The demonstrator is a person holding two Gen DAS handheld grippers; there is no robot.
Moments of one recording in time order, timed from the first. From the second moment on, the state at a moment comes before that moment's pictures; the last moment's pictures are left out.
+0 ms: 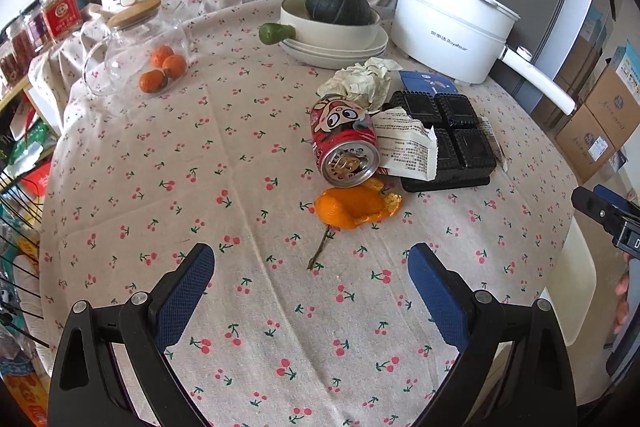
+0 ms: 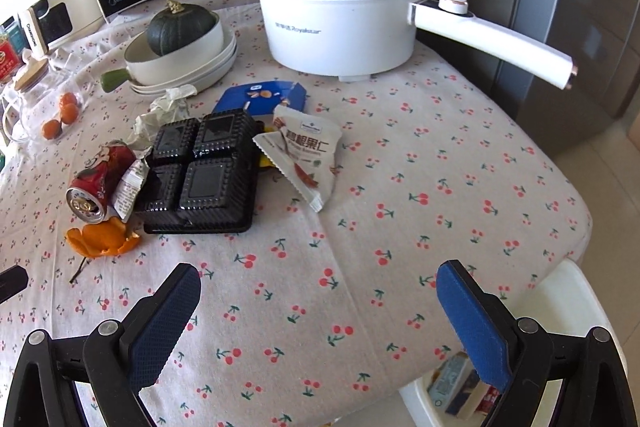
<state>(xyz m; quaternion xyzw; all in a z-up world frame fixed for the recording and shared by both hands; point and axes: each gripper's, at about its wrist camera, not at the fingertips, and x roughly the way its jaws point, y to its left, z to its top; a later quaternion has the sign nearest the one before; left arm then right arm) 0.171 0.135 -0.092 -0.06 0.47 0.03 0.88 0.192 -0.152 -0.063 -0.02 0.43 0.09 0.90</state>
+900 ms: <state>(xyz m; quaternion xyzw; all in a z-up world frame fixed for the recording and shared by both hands) 0.282 0.140 -0.136 -0.17 0.49 0.00 0.86 0.227 -0.162 -0.086 0.01 0.45 0.06 0.89</state>
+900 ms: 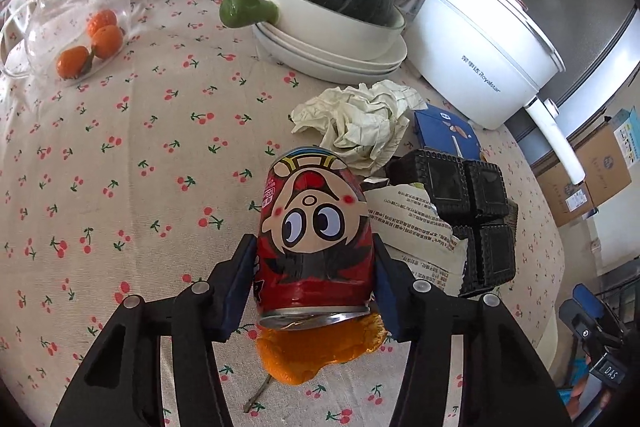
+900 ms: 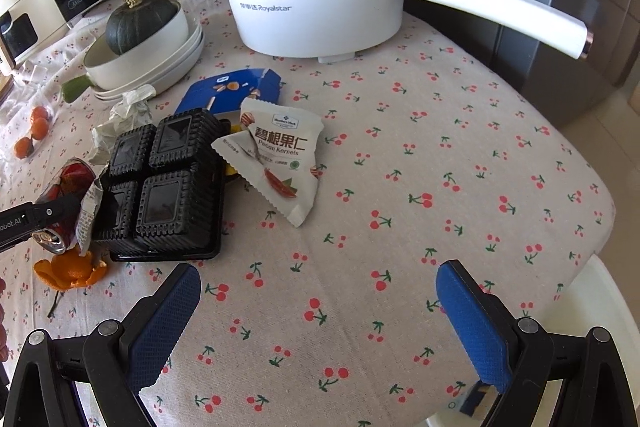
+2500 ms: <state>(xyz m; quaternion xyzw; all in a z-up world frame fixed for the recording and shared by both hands) 0.171 0.172 -0.057 -0.15 0.43 0.02 0.89 0.277 -0.077 -0.100 0.01 0.48 0.13 0.87</state>
